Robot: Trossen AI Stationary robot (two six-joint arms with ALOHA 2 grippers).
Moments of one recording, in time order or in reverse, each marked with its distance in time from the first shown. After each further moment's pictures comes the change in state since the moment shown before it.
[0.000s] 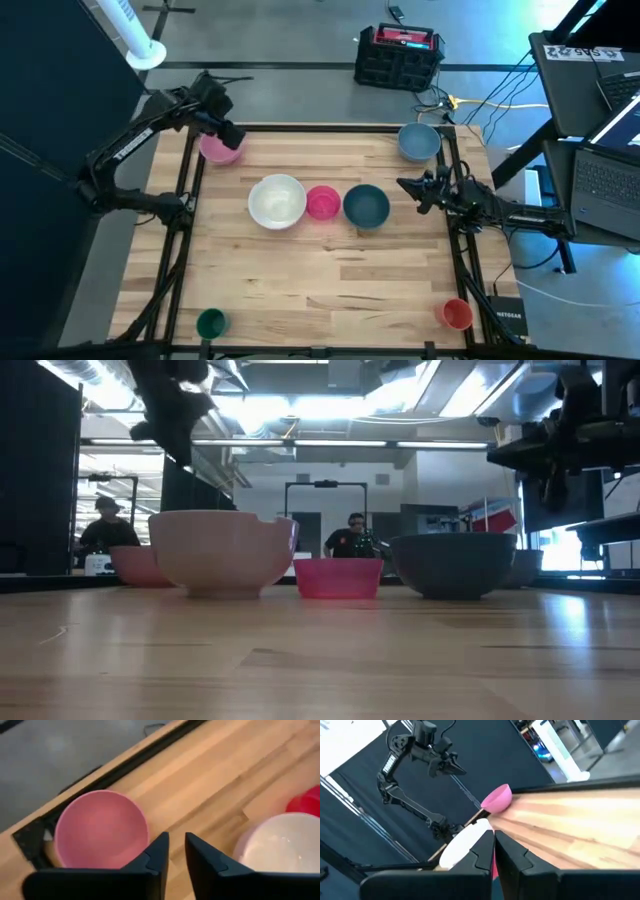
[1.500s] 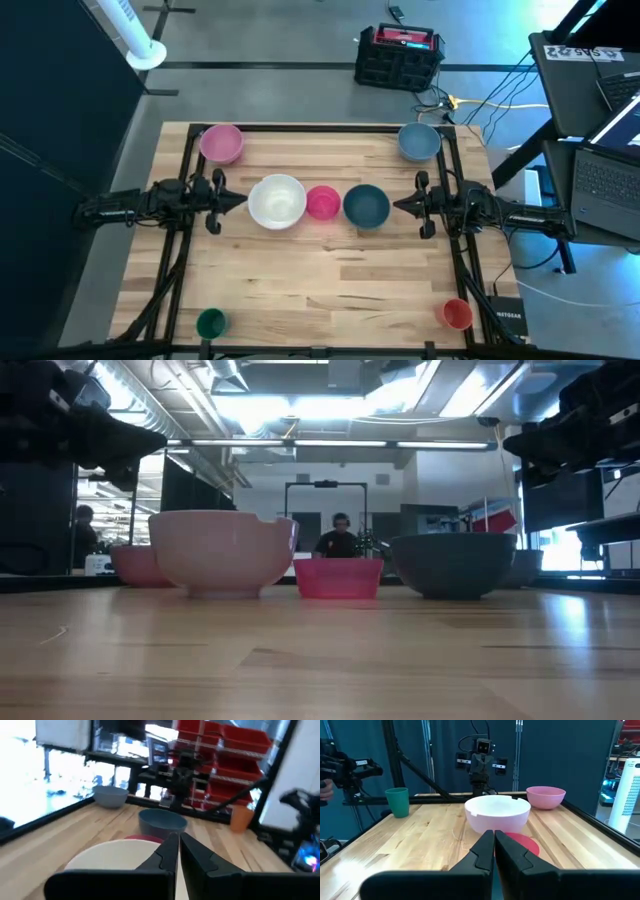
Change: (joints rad) left arm -0.770 -1.261 -1.316 1.173 -0.055 -0.184; right arm 0.000 0.000 0.000 -0.027 -0.393 -0.706
